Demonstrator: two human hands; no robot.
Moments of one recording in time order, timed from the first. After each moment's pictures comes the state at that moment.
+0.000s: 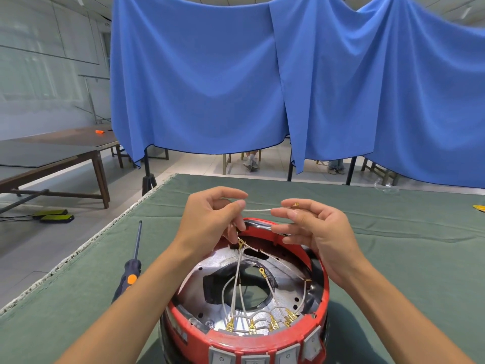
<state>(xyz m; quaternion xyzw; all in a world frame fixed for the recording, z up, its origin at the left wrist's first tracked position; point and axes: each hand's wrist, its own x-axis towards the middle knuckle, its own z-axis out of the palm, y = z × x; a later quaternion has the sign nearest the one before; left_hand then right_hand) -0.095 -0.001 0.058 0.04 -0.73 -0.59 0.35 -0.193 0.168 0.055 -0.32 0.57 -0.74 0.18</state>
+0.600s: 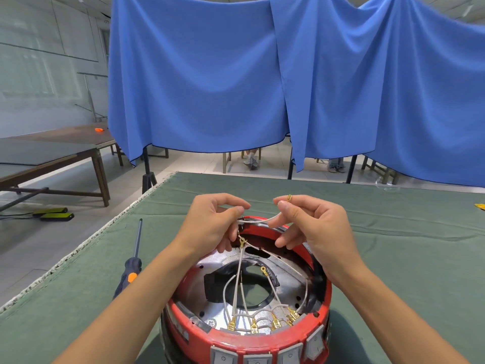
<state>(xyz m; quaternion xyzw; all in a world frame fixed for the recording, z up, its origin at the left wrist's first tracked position) -0.098 -0.005 0.053 0.08 -0.76 -0.58 0.29 -0.175 0.162 0.063 -0.35 0.61 -0.71 0.09</state>
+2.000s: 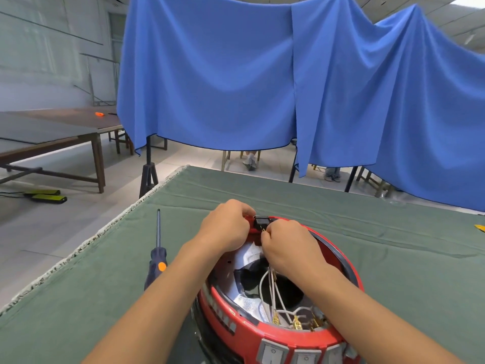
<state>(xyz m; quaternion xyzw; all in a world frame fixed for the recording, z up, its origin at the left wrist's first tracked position) -0.097 -0.032 0.048 0.22 -0.90 -0.33 0.17 -0.149 0.088 0.045 -0.37 0.91 -0.15 -0.08</state>
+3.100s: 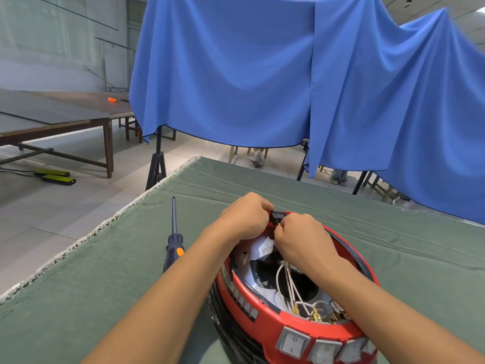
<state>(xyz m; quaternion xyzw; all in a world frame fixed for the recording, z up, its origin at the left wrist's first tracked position) -0.094 -0.032 0.052 0.22 -0.88 -0.40 0.12 -0.151 0.078 0.042 -0.37 0.92 -0.12 -0.10</state>
